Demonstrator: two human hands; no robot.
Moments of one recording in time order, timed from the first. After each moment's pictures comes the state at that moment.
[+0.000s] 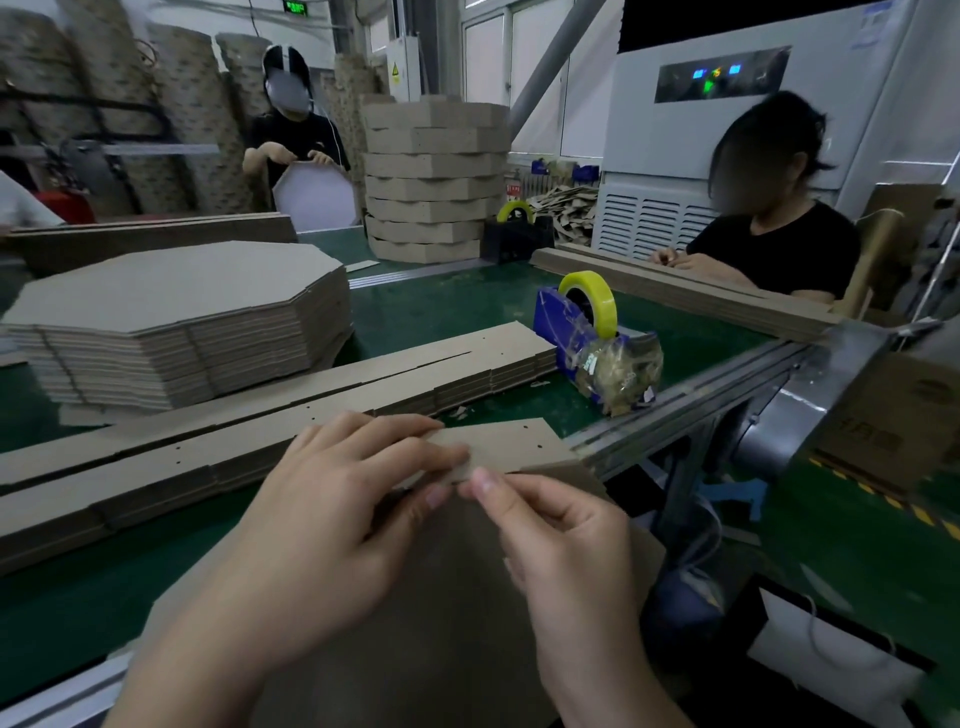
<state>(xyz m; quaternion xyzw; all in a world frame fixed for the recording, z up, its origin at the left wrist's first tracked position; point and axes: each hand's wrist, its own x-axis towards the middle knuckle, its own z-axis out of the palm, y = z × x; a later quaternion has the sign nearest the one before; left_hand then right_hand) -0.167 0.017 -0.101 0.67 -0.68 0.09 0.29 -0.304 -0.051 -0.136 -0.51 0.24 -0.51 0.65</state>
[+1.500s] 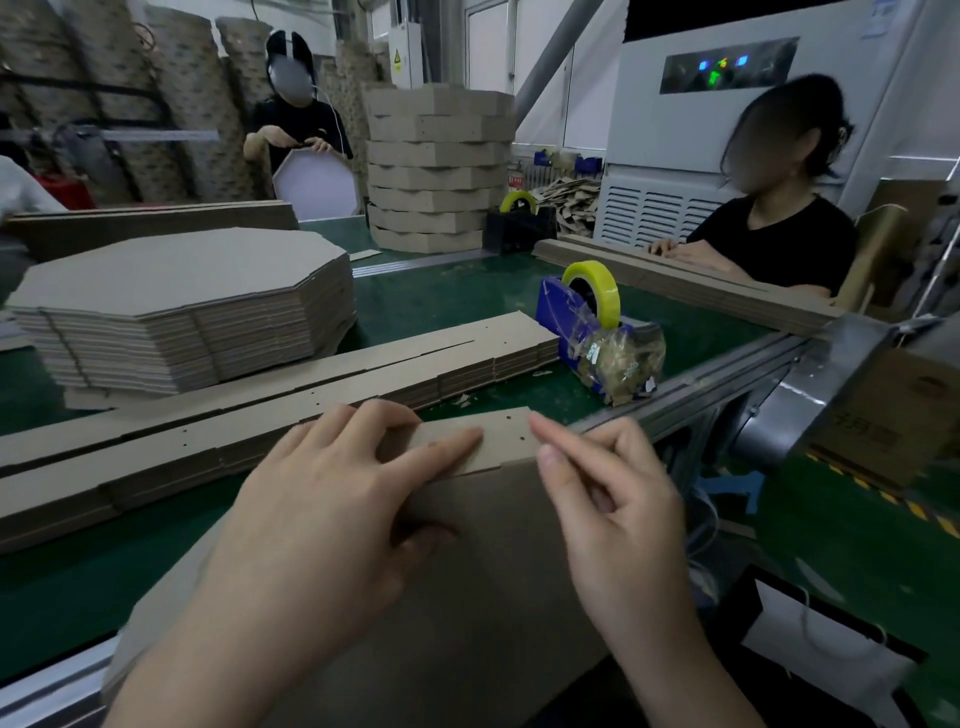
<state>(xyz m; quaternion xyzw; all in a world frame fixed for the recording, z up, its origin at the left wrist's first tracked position) -0.181 0.027 -0.100 0.74 -0.64 0.20 0.12 -0.328 -0.078 -0.147 -0.72 0.30 -0.55 0.30</state>
